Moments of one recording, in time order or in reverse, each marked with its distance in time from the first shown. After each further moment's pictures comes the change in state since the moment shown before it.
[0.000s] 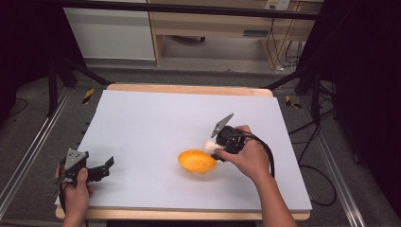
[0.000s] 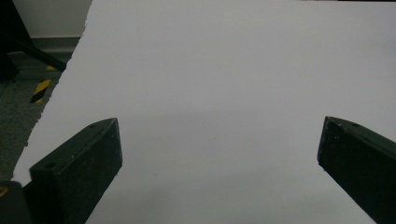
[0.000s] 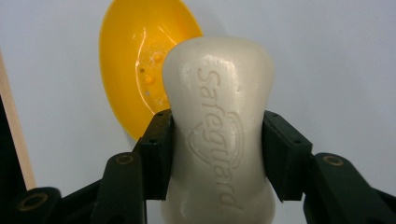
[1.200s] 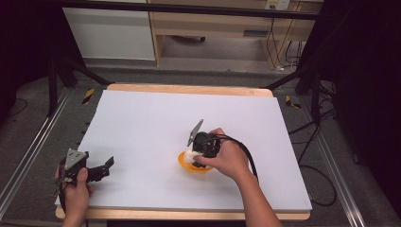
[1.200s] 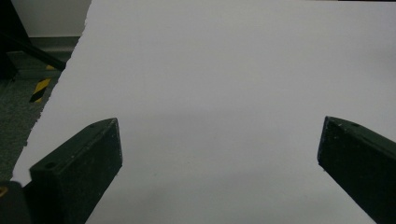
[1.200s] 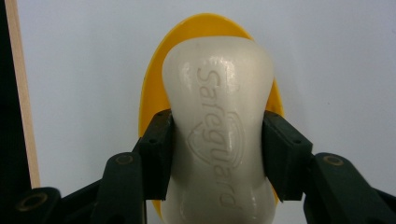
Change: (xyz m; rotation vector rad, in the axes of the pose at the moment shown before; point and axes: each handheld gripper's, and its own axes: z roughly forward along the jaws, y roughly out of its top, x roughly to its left) left arm 0.000 0.000 0.000 0.002 -0.001 -0.001; right arm 0.023 0.042 0.048 0.087 0.112 -0.149
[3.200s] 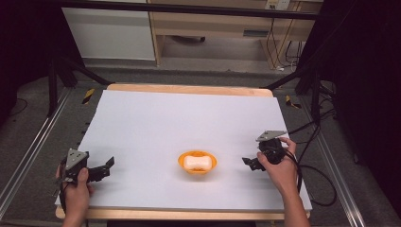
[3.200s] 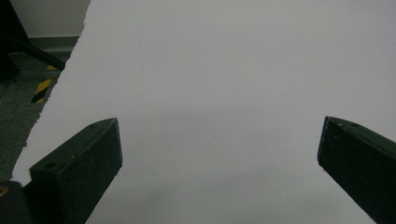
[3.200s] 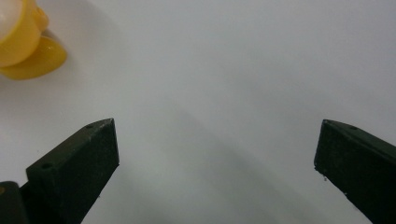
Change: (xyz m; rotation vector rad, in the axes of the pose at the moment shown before) left arm -0.001 0.000 0.001 0.006 0.005 0.010; right arm -0.022 -0.192 -0.041 -0.315 -0.365 0.527
